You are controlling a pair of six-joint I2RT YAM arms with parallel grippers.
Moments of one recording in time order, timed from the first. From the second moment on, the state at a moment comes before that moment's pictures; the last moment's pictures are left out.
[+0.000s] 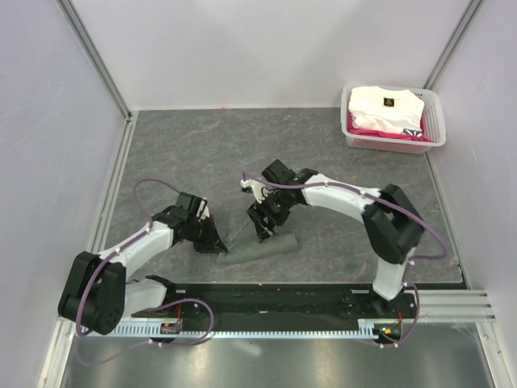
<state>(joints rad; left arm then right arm) -0.35 1.19 0.50 -0.46 0.41 -0.65 0.78 1.89 1.32 -0.65 -0.56 -0.06</state>
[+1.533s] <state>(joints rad) -0.33 1.33 0.69 -0.56 0.31 -0.58 1.08 1.89 1.22 -0.50 -0.17 -0.20</state>
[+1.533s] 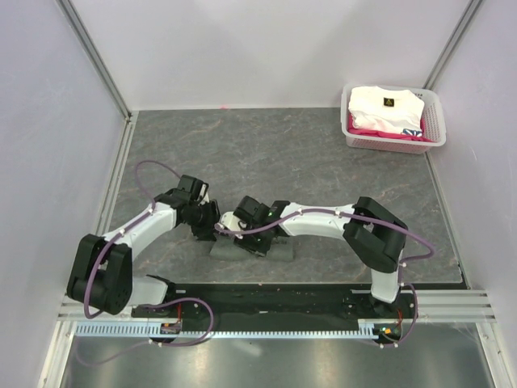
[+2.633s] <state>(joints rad) -0.29 1.14 0.61 -0.53 0.48 -0.54 0.80 2.16 1.36 -0.77 -0.92 -0.07</state>
